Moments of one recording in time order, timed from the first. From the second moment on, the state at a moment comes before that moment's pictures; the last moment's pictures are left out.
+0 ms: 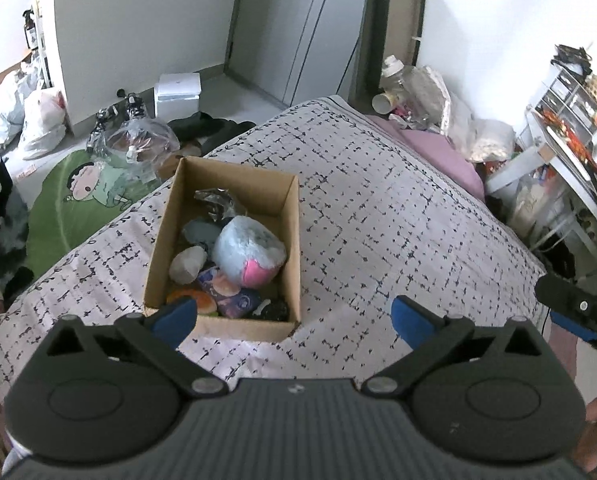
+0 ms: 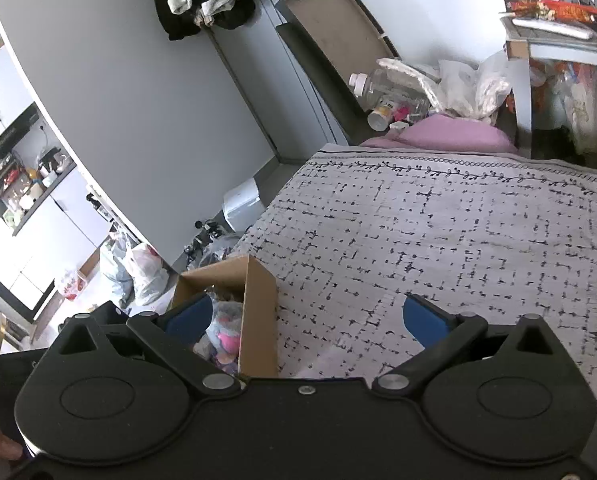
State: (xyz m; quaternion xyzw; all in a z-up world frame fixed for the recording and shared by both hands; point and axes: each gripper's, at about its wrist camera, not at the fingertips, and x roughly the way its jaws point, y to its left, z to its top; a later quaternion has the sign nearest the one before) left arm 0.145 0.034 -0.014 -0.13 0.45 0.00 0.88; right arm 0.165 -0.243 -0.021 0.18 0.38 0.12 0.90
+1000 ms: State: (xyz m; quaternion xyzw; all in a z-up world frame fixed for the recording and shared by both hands) left arm 0.060 0.047 -0.009 -0.13 0.43 0.01 0.90; right arm 0.095 -0.228 -0.002 0.10 0.38 0.14 0.91
